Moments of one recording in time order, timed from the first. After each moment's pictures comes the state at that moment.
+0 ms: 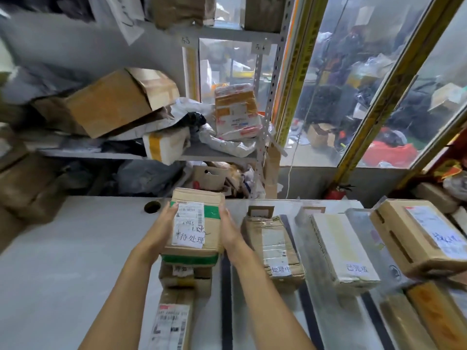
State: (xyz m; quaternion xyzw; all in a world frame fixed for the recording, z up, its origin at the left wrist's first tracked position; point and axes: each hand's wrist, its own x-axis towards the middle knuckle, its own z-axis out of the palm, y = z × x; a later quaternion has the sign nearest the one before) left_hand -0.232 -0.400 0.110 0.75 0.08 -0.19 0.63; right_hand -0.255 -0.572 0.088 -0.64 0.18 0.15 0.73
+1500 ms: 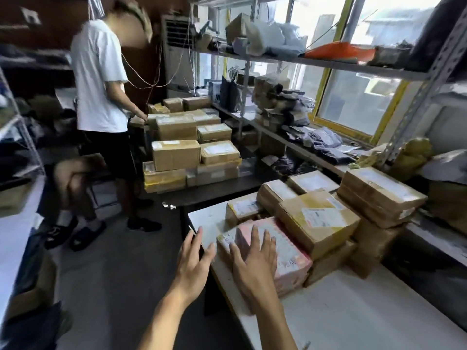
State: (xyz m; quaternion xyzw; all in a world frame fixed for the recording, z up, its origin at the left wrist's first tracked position) left_hand -0.542 0.255 0.112 0.71 0.40 0.26 0.52; right_hand -0.415 0.164 0.122 -0.86 -0.35 0.15 0.34
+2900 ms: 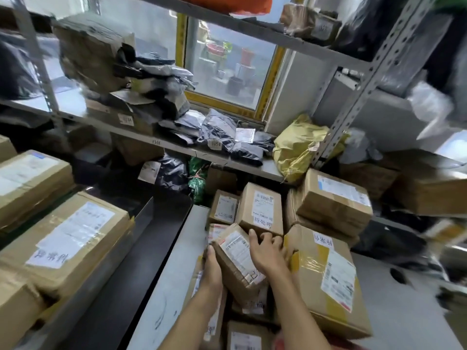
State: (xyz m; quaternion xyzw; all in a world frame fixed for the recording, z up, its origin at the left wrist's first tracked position) left_hand -0.150 0.531 0.073 0.48 0.26 -0.16 0.82; right_hand -0.107 0.410 0.119 -0.95 0.18 0.12 0.21
